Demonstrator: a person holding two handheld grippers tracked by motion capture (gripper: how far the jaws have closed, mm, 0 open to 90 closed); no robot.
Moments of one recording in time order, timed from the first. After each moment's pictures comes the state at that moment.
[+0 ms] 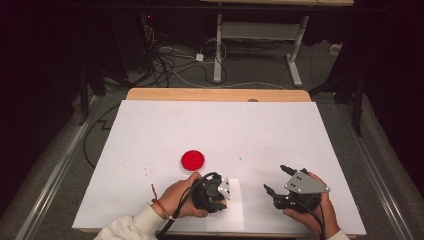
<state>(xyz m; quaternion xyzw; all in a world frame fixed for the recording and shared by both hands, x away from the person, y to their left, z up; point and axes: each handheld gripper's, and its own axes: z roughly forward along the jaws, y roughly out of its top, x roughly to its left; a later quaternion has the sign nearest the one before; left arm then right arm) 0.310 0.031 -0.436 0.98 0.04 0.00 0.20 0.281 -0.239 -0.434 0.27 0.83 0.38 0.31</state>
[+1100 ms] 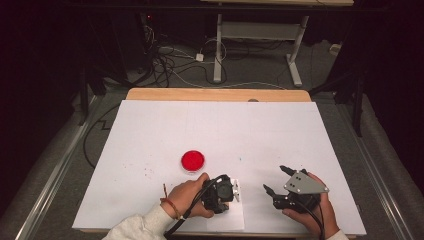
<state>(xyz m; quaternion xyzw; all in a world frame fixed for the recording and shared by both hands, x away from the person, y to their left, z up) 0.310 0.006 -0.444 0.99 0.04 0.01 0.13 0.281 -0.238 -0.436 0.27 0.83 0.38 0.31</state>
